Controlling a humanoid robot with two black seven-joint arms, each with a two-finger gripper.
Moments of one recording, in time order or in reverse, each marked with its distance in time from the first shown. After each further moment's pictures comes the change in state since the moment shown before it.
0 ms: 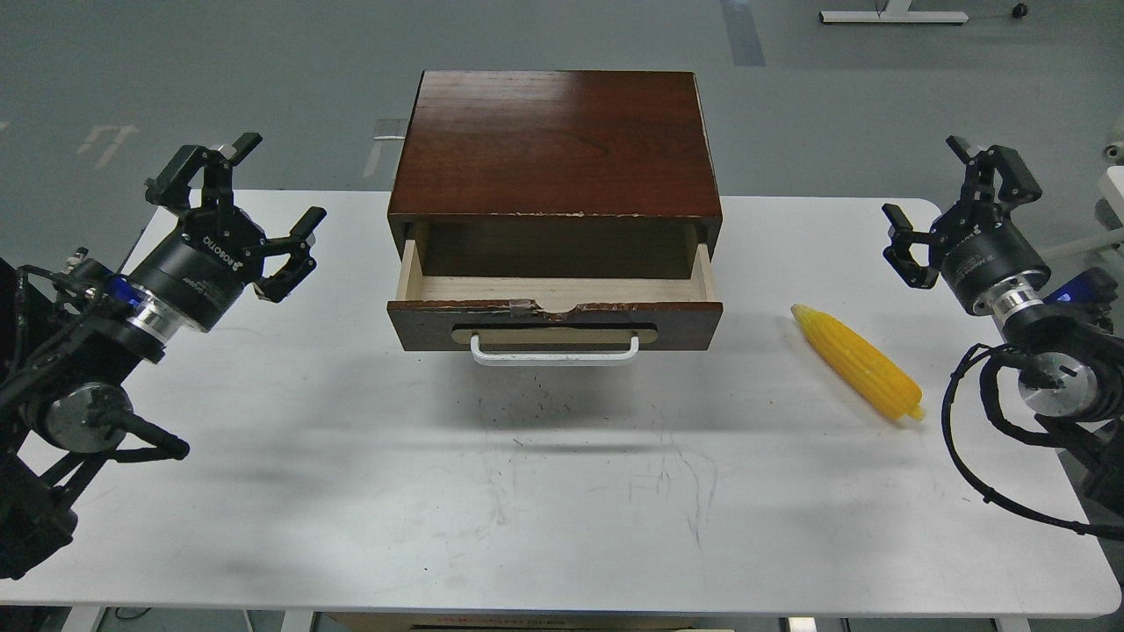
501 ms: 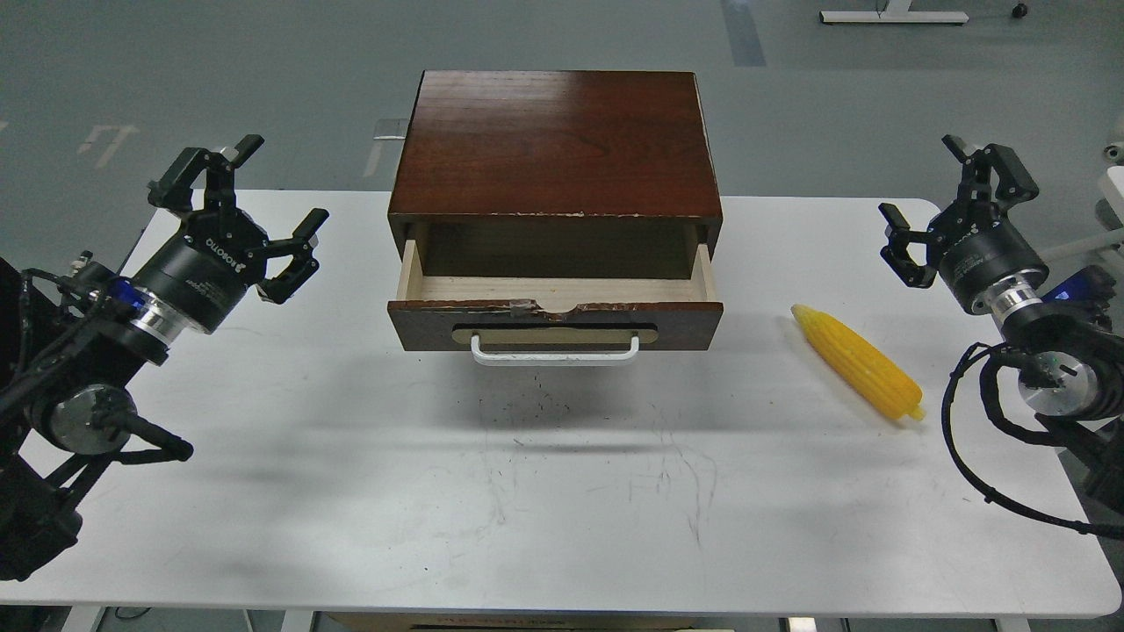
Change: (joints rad) left arm 0.002 -0.008 -0.003 0.000 -0.007 0.000 0.001; right arm 0.008 -0.012 -0.009 0.013 -0.010 0.004 0.000
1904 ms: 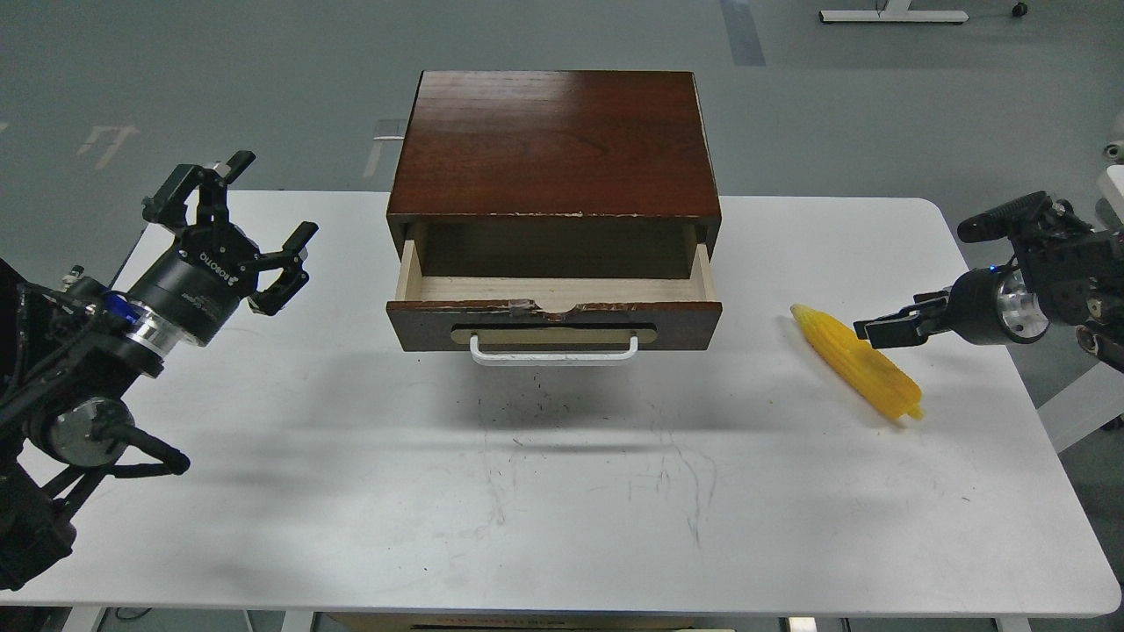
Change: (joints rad) left arm 0.000 0.001 0.044 0.057 0.016 0.000 -0.059; right arm 0.423 -0.073 -0.697 -0.025 -1.619 -0.061 0.000
